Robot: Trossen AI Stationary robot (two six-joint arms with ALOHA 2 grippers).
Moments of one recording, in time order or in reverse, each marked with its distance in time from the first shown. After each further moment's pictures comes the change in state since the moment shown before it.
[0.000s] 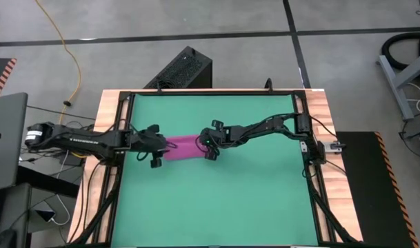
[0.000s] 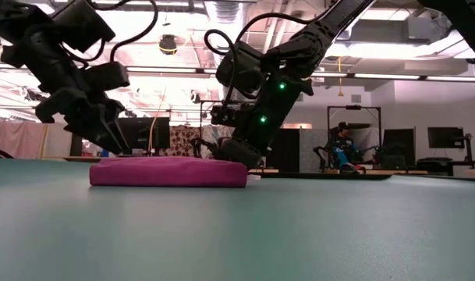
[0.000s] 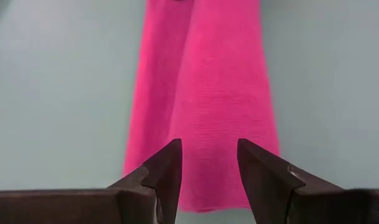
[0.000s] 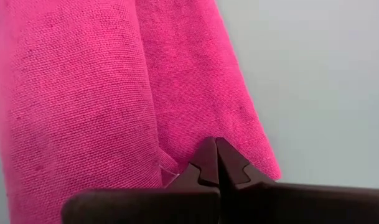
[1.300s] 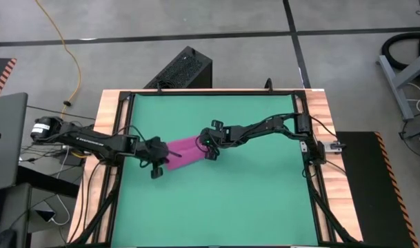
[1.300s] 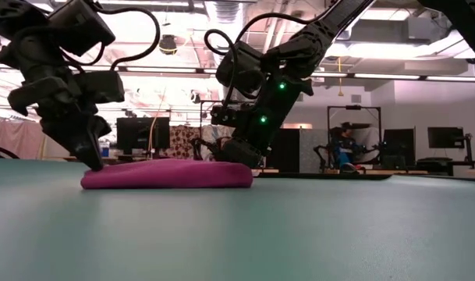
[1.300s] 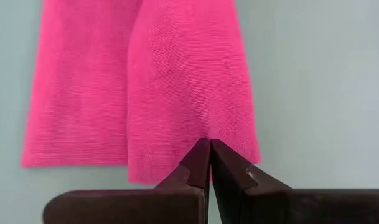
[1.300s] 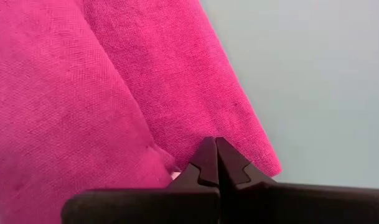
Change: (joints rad) left arm -0.148 0.127 0.021 -0.024 0.125 -0.363; right arm -0.002 0.000 0.001 -0.002 -0.003 -0.014
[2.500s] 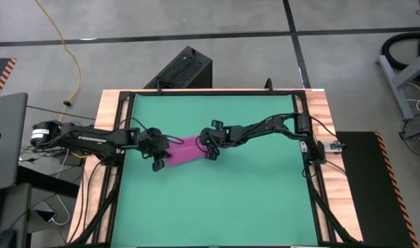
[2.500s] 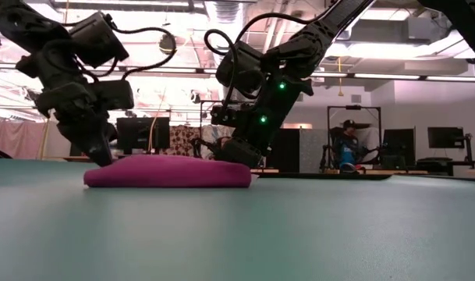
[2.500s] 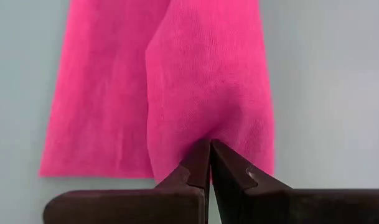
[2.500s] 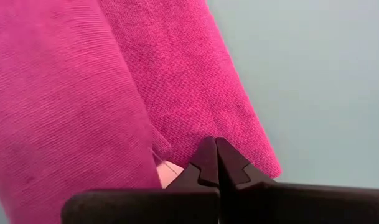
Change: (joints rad) left arm 0.217 0.020 0.000 0.025 0.157 0.115; right arm 0.000 0.000 0.000 -0.003 -0.002 0.000
